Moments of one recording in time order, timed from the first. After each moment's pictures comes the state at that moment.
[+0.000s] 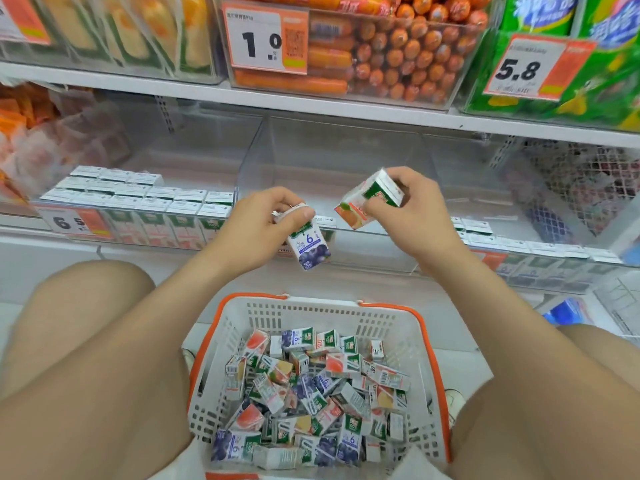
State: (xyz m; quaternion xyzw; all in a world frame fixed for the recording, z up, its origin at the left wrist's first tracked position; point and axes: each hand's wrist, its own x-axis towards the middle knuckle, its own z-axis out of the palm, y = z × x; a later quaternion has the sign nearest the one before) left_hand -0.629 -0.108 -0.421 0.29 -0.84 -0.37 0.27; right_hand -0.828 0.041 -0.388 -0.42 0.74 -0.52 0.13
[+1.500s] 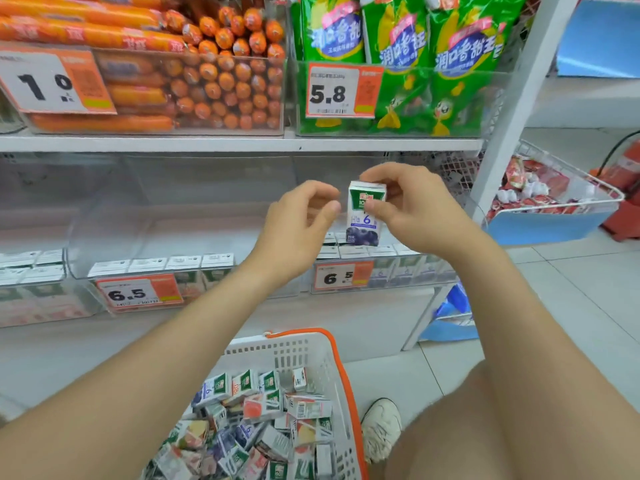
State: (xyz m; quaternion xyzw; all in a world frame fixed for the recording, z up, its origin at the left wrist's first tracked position) left_hand -0.840 0.022 -0.389 0.14 -0.84 -0.42 0.33; right_hand -0.980 0.174 -0.338 -0.48 0.81 -0.33 -0.02
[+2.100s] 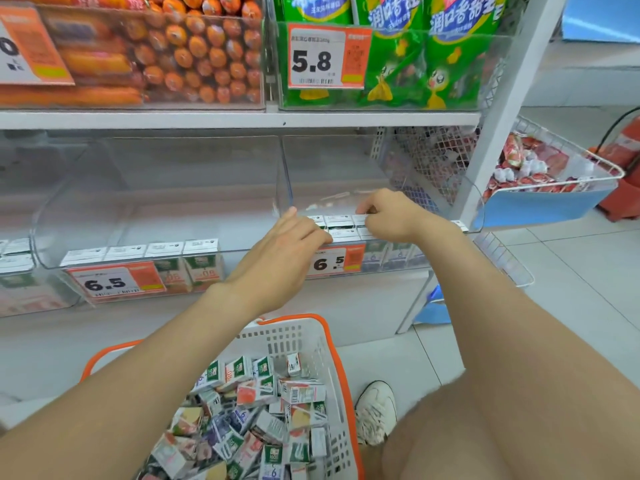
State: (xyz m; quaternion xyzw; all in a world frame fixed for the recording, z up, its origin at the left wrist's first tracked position) left_hand -0.828 0.011 -0.457 0.00 -0.98 -0.05 0.20; right_hand -1.035 0.145 -0.403 -0.40 0.89 -0.14 0.16
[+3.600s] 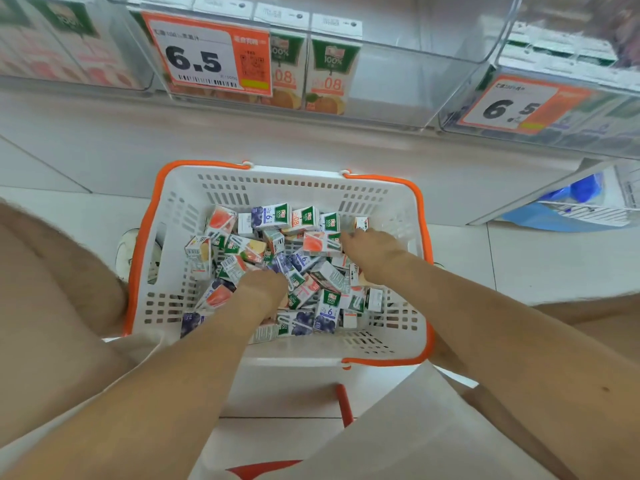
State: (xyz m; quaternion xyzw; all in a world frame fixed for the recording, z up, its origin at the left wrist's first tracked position) left_hand -0.627 0.016 -0.740 0.23 -0.86 -0.11 -0.44; right_hand -0.828 0.110 -0.676 -0.60 0.73 0.26 0.21
